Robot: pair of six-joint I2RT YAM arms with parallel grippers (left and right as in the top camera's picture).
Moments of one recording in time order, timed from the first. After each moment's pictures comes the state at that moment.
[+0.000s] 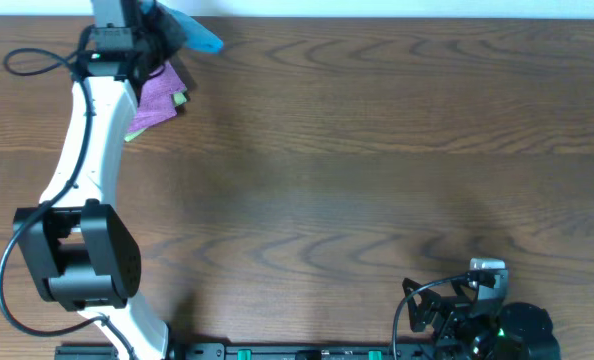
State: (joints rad) left arm 0.04 1.89 1.68 -0.43 0.19 -0.69; right arm 0.19 0.04 0.54 -1.16 -0.21 0.41
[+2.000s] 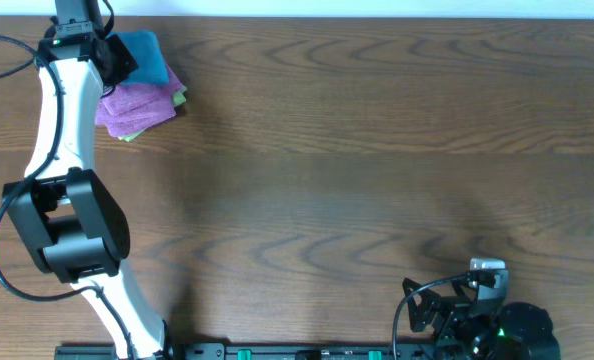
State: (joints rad) left arm 0.18 2.07 1.87 -0.82 -0.09 -0.42; right arm 0.19 0.04 0.54 -1.16 -0.21 0.41
